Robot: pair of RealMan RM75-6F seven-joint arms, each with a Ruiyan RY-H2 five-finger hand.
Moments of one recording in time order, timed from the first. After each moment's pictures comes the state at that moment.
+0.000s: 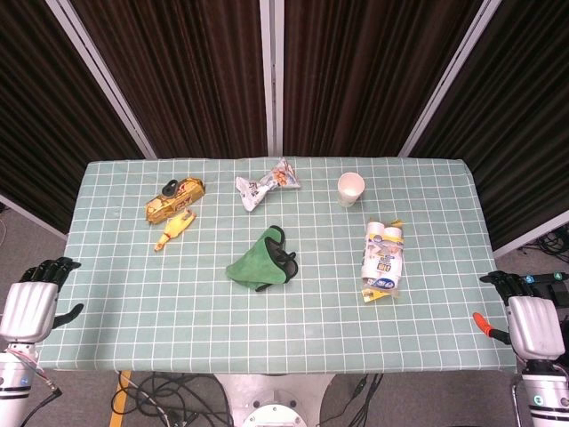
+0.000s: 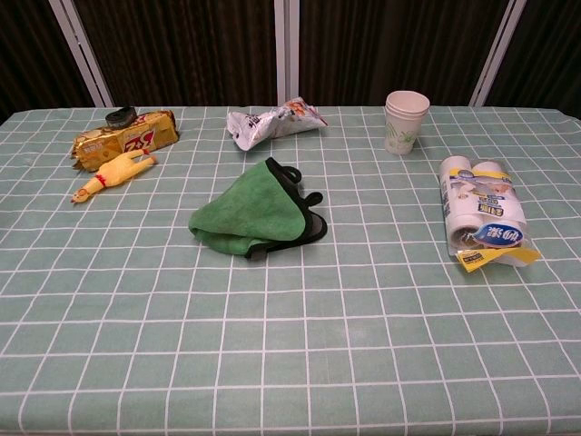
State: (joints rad) left arm -0.11 -1.22 -0.06 -1.53 1.48 1.48 0.17; right arm 0.06 -1.13 0.07 -1.62 -1.48 1.48 -0.05
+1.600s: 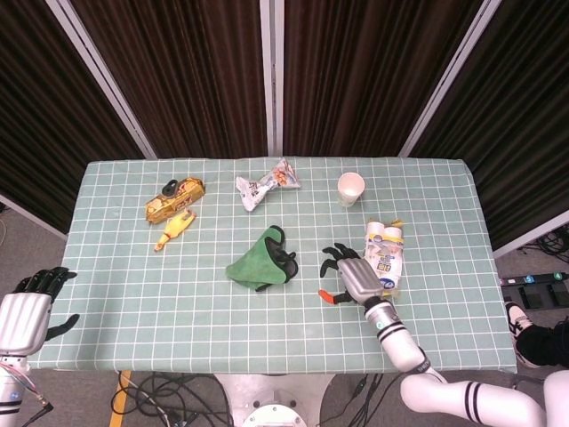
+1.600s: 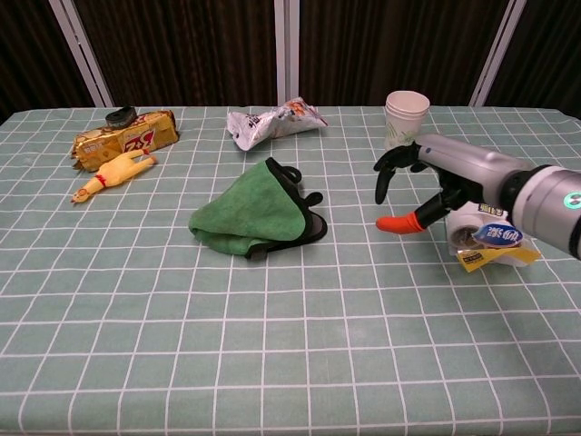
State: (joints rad) left arm -0.07 -1.19 -0.02 -1.54 1.53 1.53 0.12; right arm 0.60 -1.62 0.23 -1.59 -1.00 0.91 -0.30
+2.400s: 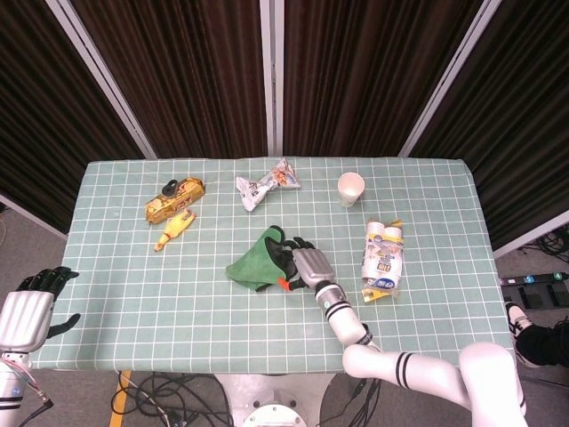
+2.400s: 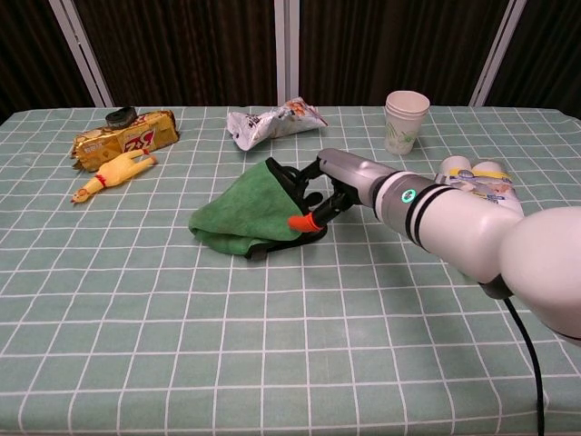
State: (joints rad) left arm -0.09 -1.20 -0.02 -1.51 1.52 1.49 0.09; right arm 0.86 -1.93 0.32 -1.25 -0.77 0.81 -0.36
